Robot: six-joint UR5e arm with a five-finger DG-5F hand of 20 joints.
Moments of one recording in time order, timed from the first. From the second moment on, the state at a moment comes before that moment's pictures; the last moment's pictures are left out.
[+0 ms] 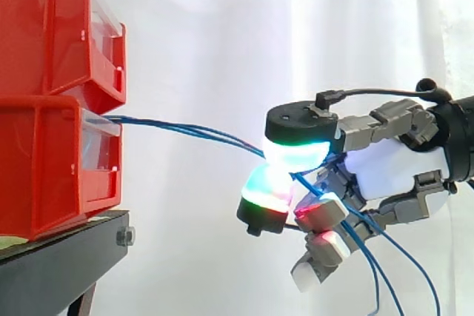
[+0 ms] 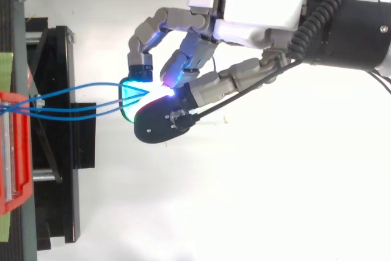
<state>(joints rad) 0.05 -2.29 -1.07 -3.16 -1.38 -0.10</state>
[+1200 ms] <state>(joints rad) 0.05 -2.29 -1.03 -3.19 -1.38 -0.10</state>
